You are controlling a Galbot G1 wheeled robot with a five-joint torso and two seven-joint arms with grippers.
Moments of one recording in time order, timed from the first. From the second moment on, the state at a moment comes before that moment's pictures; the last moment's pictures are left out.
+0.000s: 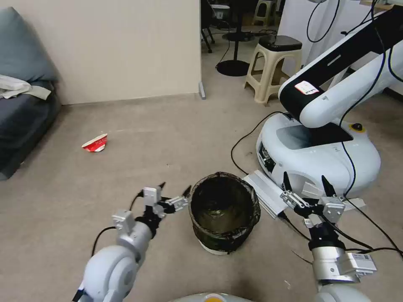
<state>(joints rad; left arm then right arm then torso) 1.49 -1.23 -0.34 -2.15 -0.58 0.42 -0.01 -1.80 1.58 0.62 2.32 0.11 0.10 0.01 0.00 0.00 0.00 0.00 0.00</state>
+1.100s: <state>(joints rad) 1.22 -1.19 -0.15 -1.98 -0.61 0.67 -0.26 -1.80 1.59 0.63 2.32 0.09 0.10 0.02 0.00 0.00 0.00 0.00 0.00</state>
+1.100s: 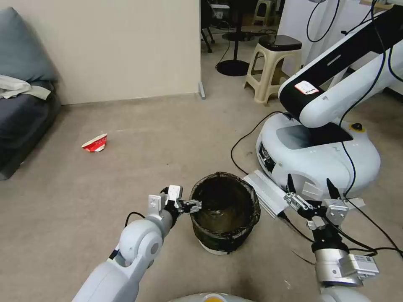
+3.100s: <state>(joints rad) 1.11 -1.18 -0.03 -1.89 -0.76 0.73 -0.48 -1.80 1.59 0.63 2.31 0.09 0.10 0.03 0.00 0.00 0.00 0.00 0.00</state>
